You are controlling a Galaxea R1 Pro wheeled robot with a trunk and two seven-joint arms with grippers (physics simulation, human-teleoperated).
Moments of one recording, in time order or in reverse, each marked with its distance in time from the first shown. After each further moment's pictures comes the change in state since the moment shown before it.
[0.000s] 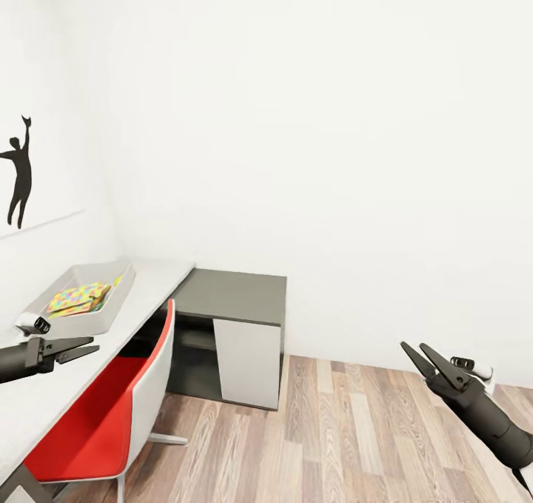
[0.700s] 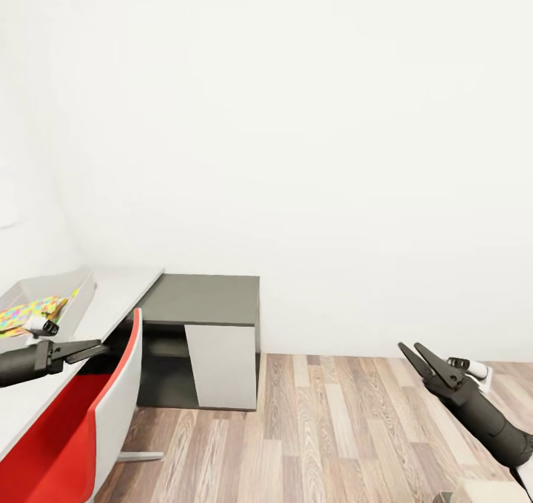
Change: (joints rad) left arm 0.001 -0.034 -0.004 0.000 -0.007 -0.043 0.000; right arm 0.000 0.003 0.009 -0.001 0.008 -0.007 -0.034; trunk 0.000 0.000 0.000
